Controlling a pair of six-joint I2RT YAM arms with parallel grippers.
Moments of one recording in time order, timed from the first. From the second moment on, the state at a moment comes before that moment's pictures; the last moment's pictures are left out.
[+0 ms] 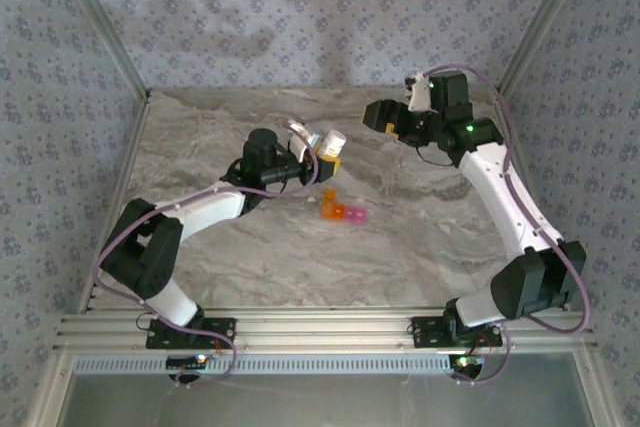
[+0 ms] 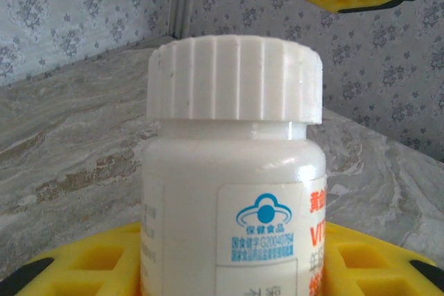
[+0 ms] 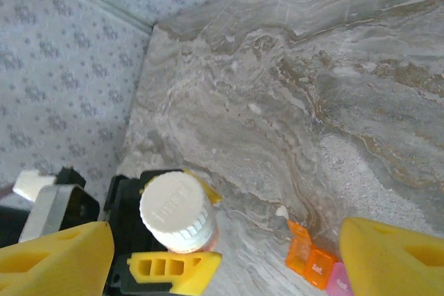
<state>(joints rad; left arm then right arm) -0.59 1.61 0.94 0.43 0.55 -0.12 0.25 1.44 1.45 -0.63 -0.51 0.55</state>
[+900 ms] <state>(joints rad) -0.59 1.59 0.97 0.31 0.53 -0.04 0.40 1.57 1.36 -0.36 -0.43 0.80</state>
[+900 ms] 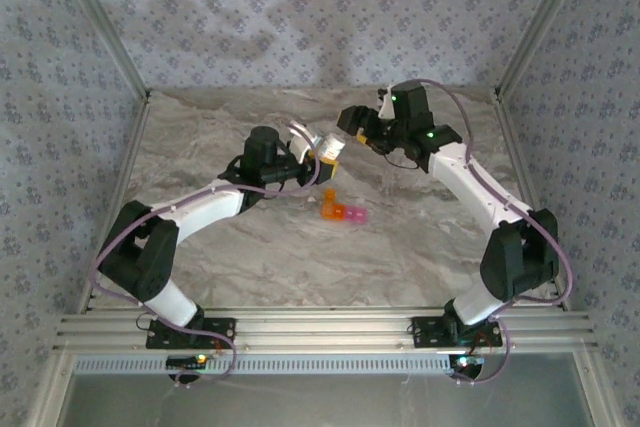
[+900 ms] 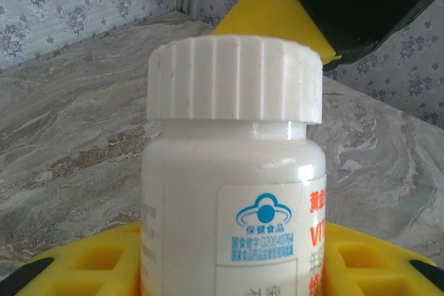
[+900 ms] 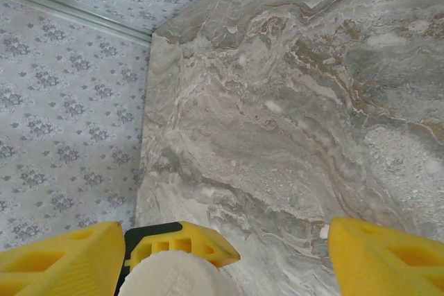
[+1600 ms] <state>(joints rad) -0.59 1.61 0.99 0.29 0.53 -0.05 0.46 1.59 1.34 -0.31 -0.43 0.79</state>
